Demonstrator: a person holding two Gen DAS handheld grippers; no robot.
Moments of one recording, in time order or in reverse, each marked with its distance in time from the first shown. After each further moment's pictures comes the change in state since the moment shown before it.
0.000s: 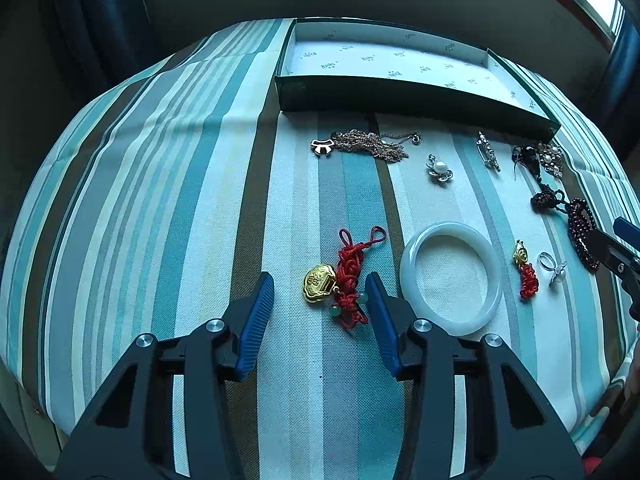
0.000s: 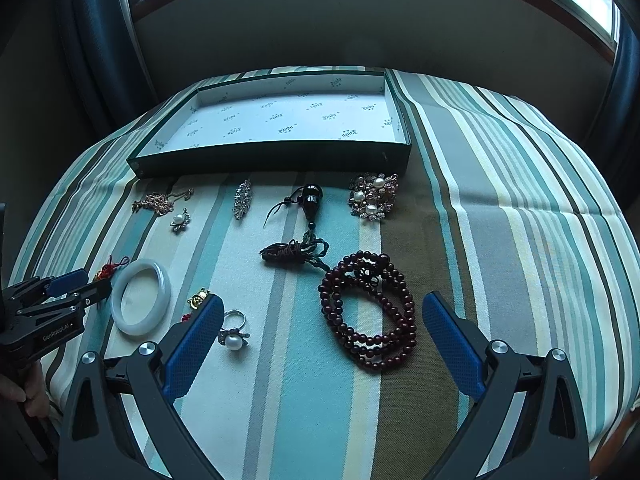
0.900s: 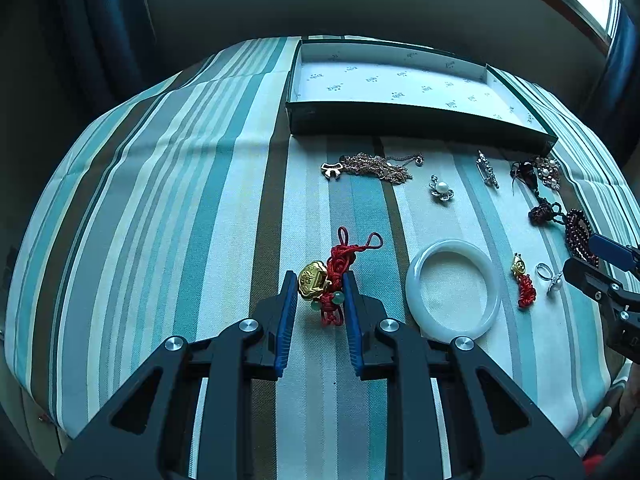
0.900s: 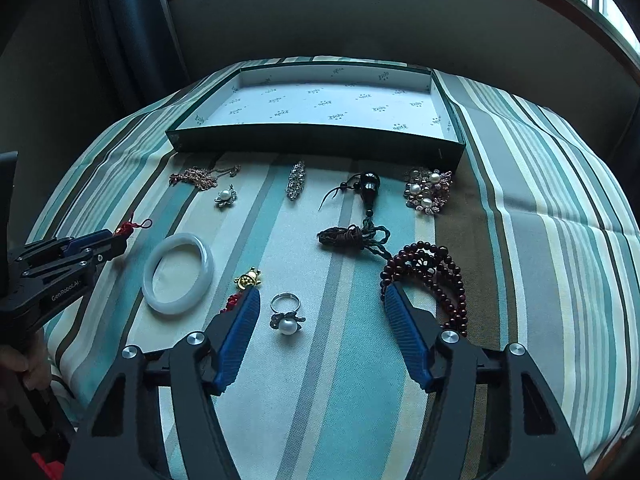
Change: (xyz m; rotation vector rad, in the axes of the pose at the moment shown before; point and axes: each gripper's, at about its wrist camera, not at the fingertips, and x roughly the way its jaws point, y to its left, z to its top) left arm -0.012 0.008 0.001 -0.003 -0.061 0.014; right arm 0.000 0.032 -0.010 -0.100 0.028 0.081
